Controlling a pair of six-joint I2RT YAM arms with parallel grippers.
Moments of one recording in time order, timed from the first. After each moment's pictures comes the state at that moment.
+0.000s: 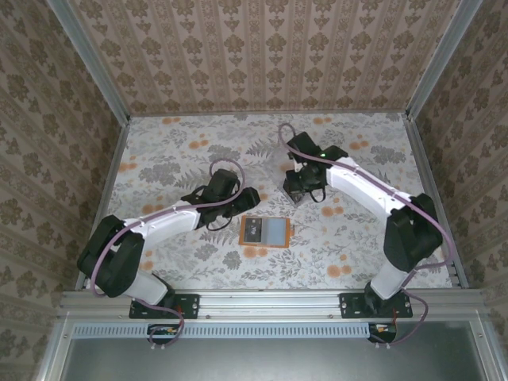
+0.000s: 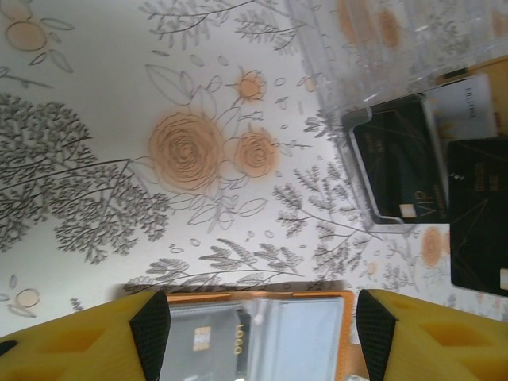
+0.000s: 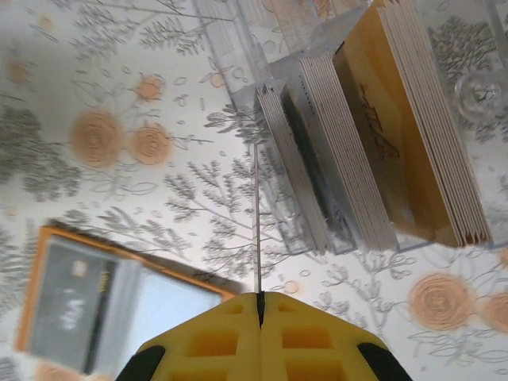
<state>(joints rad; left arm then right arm) -0.70 1.47 0.79 -0.11 0.14 -0.92 0.50 1.65 1.36 -0.85 -0.01 0.38</state>
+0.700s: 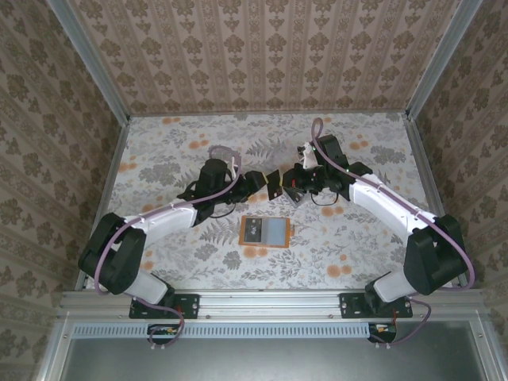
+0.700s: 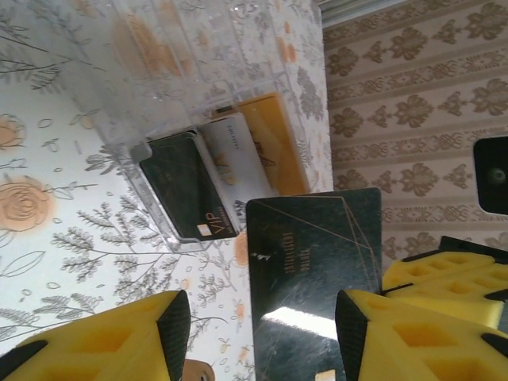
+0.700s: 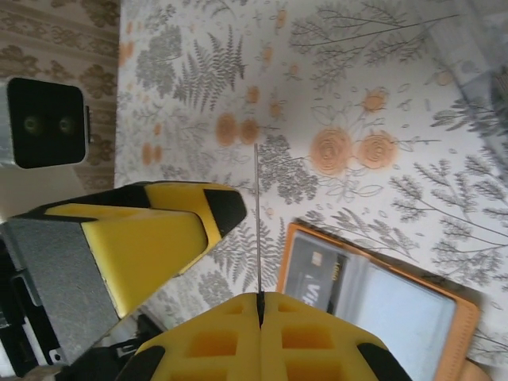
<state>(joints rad) -0.63 1.49 0.78 0.28 0.46 -1.06 0.41 1.47 1.10 -0.41 -0.52 0.70</state>
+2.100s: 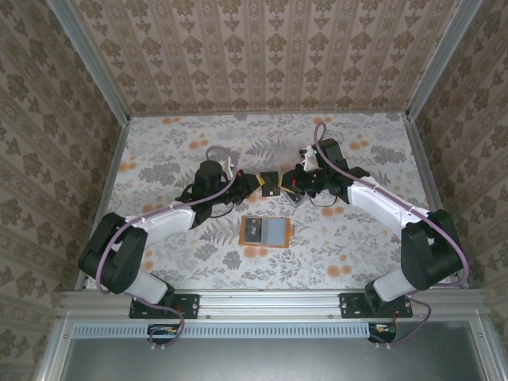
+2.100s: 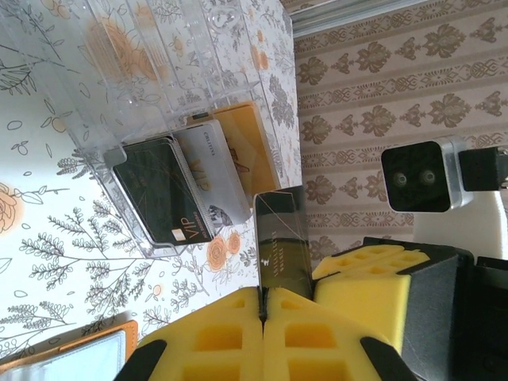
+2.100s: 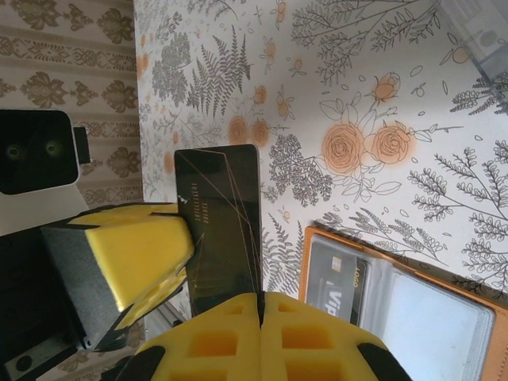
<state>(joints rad) -0.61 1.48 0.72 0.41 0.51 -1.13 0.40 1.50 1.02 -0.28 -0.58 0.81</state>
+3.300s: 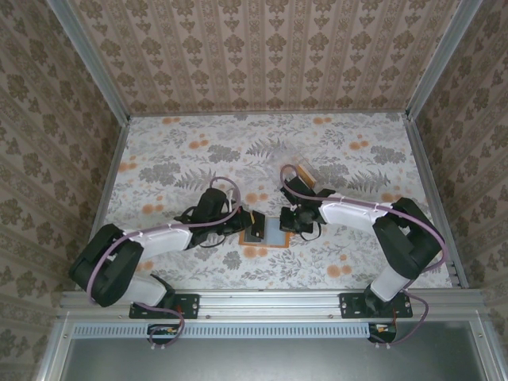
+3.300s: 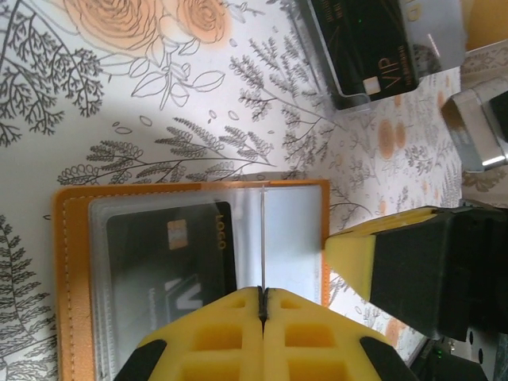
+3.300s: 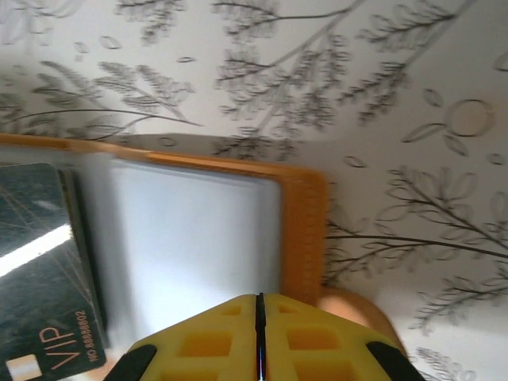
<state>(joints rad) -0.69 1.40 0.51 0.20 0.39 -0.88 0.65 1.64 0.90 -0.48 -0.16 0.82</state>
